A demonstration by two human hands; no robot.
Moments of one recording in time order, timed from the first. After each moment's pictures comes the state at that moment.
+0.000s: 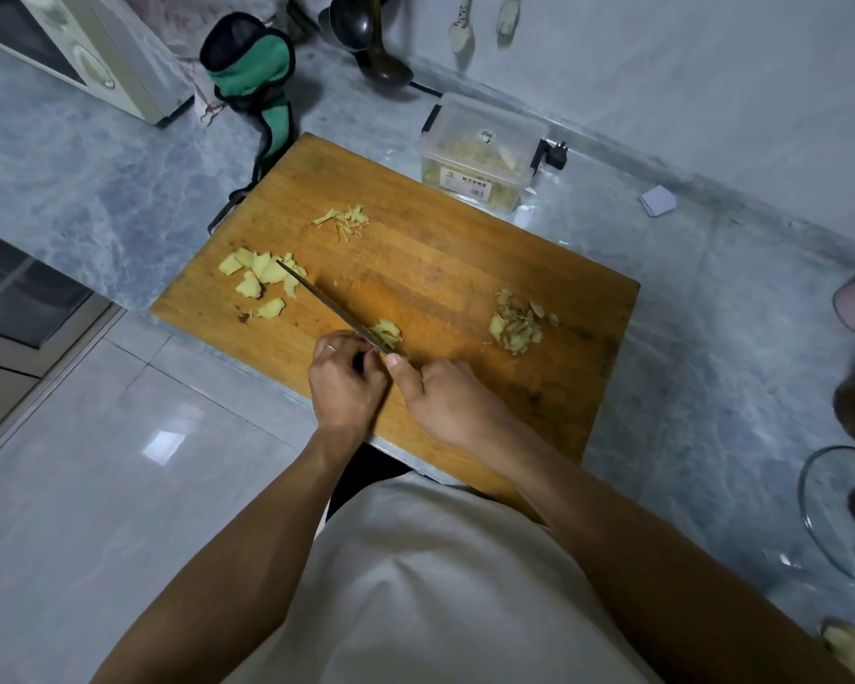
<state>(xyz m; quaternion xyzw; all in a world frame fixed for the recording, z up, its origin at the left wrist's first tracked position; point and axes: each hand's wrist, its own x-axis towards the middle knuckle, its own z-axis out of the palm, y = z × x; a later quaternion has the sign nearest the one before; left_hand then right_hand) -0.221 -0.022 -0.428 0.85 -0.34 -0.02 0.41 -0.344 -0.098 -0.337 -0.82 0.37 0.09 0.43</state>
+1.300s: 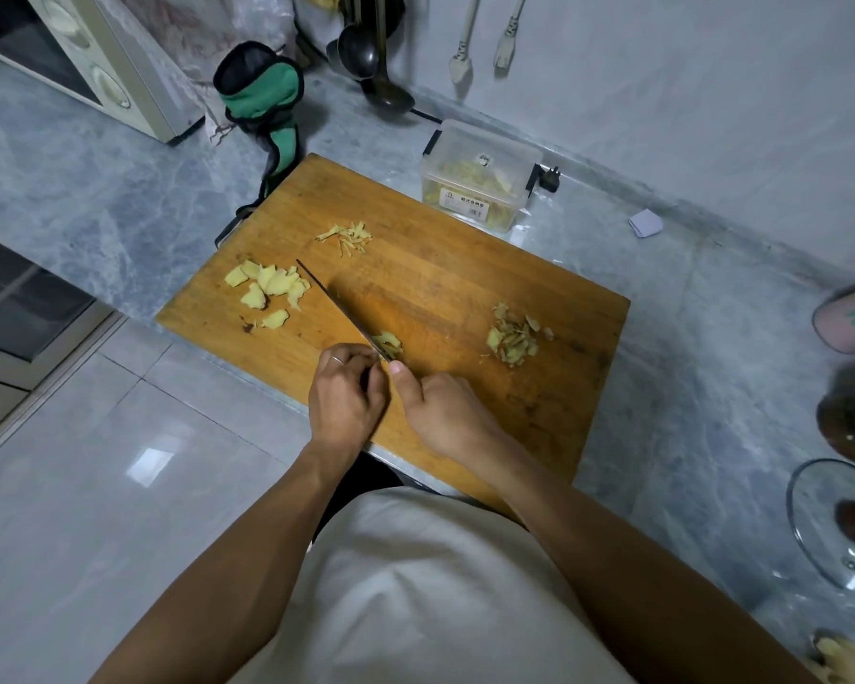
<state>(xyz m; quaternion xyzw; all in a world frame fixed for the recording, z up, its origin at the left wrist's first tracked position) -0.221 -0.009 -0.435 0.84 -0.40 -0.03 0.37 -0.341 -0.085 -0.338 -0.81 0.40 0.09 0.42</state>
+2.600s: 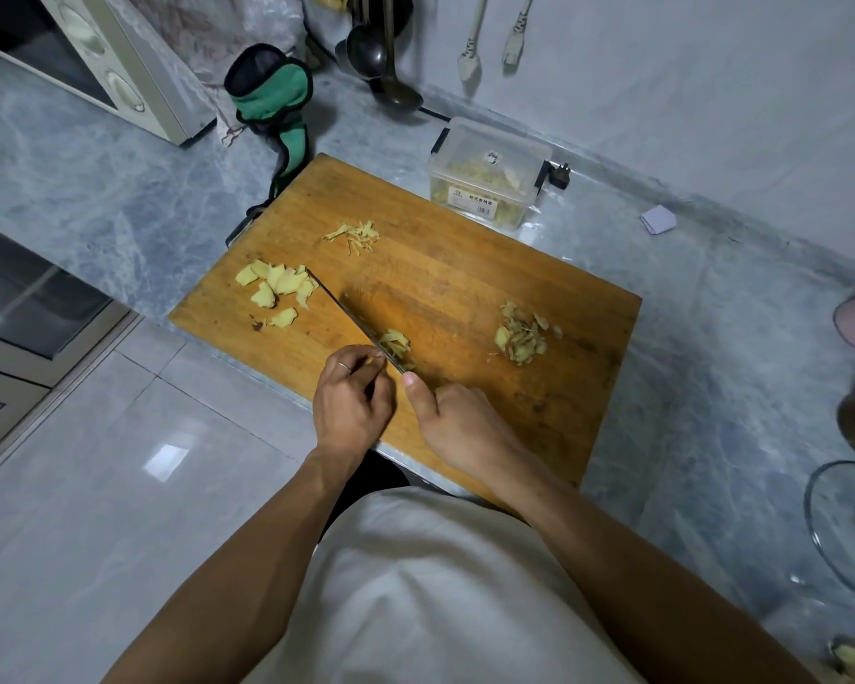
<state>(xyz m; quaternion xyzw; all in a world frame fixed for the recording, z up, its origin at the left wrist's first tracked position) -0.223 0.000 -0.441 0.83 -0.41 -0.02 0.37 -0.355 -0.081 -0.337 -0.82 0.39 0.07 0.42</state>
